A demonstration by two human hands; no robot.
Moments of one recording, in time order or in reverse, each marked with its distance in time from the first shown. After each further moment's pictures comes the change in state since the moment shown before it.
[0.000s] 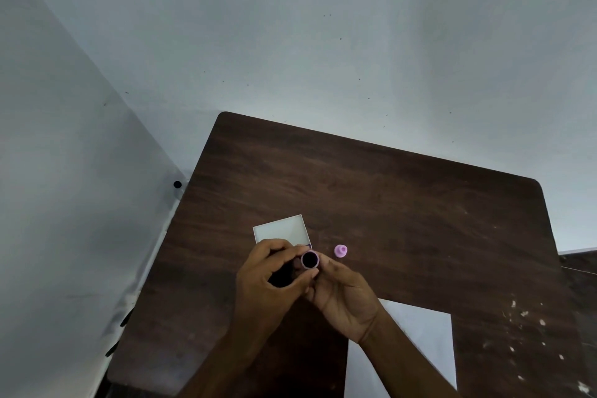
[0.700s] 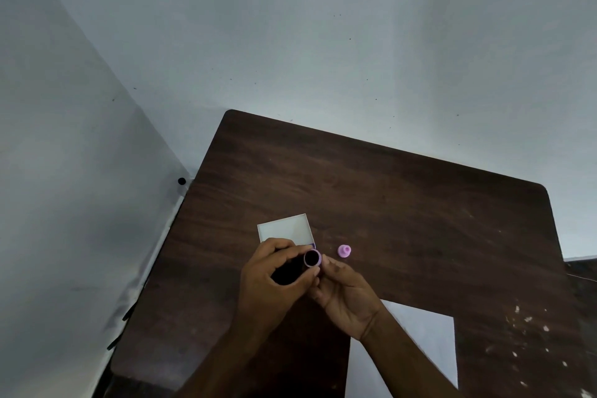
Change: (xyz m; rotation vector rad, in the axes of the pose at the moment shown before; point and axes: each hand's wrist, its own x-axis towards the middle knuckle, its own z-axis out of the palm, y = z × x) left_hand -0.001 -0.011 0.001 -0.032 -0.018 -0.032; right_hand 0.006 0.003 -0.009 -0.037 0.040 0.011
